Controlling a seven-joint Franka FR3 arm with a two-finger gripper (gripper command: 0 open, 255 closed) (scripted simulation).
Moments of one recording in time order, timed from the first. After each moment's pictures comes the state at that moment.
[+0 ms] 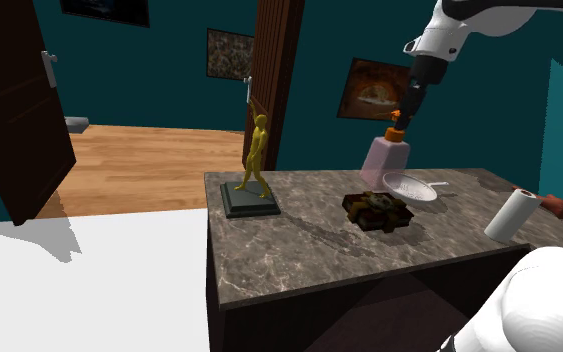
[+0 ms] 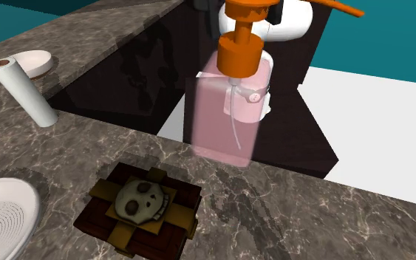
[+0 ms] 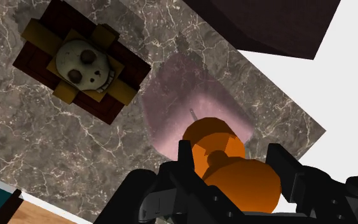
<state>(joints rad) 0.00 -0.42 -0.32 -1.97 -0.01 1.53 -0.54</state>
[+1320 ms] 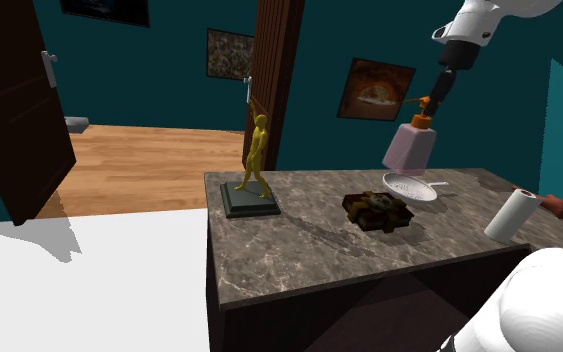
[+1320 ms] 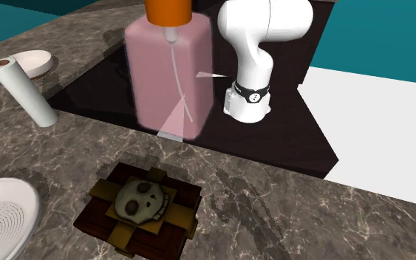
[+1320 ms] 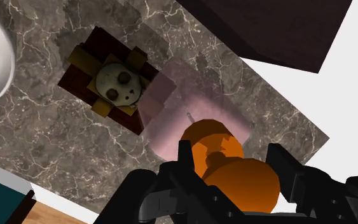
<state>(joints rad) -0.03 -0.37 -0.43 -1.79 -0.04 1.40 -0.68</state>
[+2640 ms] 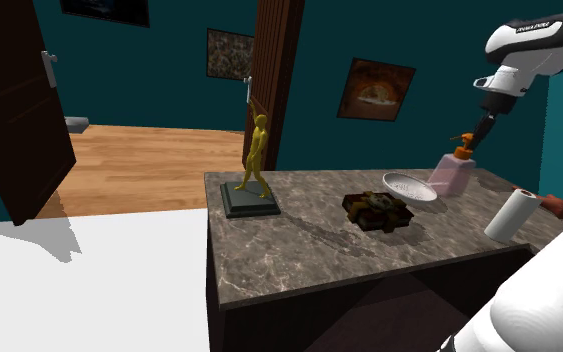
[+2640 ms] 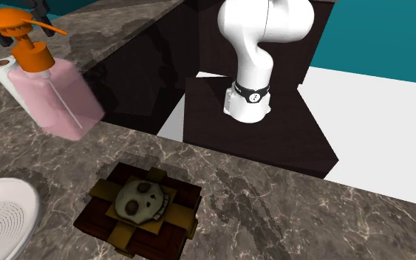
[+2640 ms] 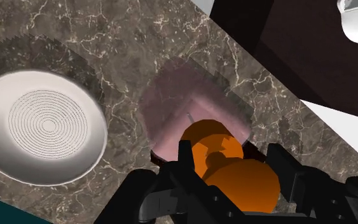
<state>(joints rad) -0.17 -0.06 -0.84 -1.73 0.01 1.58 -1.25</state>
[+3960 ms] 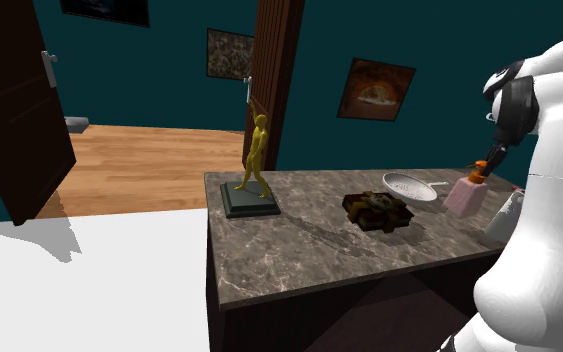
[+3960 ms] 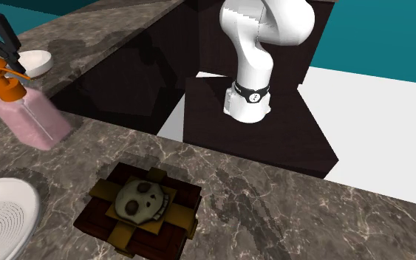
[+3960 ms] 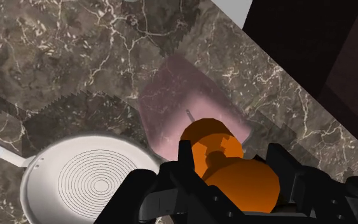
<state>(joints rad) -0.48 0.42 -0.91 -1.53 0.35 1.67 -1.67</state>
